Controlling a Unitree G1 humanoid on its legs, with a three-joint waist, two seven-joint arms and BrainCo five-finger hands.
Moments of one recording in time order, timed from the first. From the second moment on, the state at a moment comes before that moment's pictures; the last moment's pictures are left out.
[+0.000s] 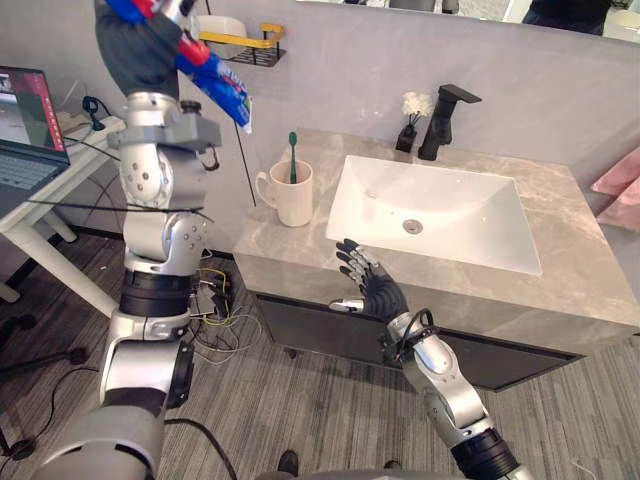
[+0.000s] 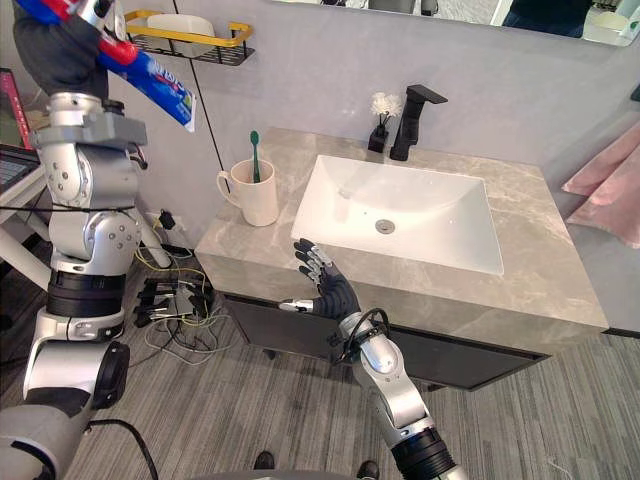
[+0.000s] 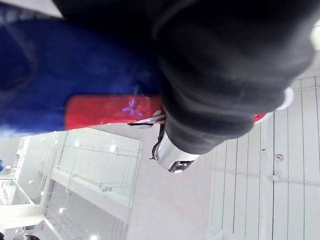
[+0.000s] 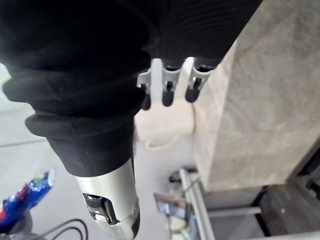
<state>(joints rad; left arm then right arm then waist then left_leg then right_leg) -0.86 0.46 0.01 0.06 -0.61 -0.25 0.23 -0.06 -0.09 0.33 -0.02 0.26 -0.11 0.14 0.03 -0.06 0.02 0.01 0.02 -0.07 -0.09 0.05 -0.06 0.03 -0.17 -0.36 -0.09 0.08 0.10</state>
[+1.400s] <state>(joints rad) -1.06 0.41 -0.06 0.21 -0.54 -0.24 0.35 0.02 -0.08 0.31 -0.19 0.24 -0.13 0.08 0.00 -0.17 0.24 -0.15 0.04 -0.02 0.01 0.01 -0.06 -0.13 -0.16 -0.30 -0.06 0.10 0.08</state>
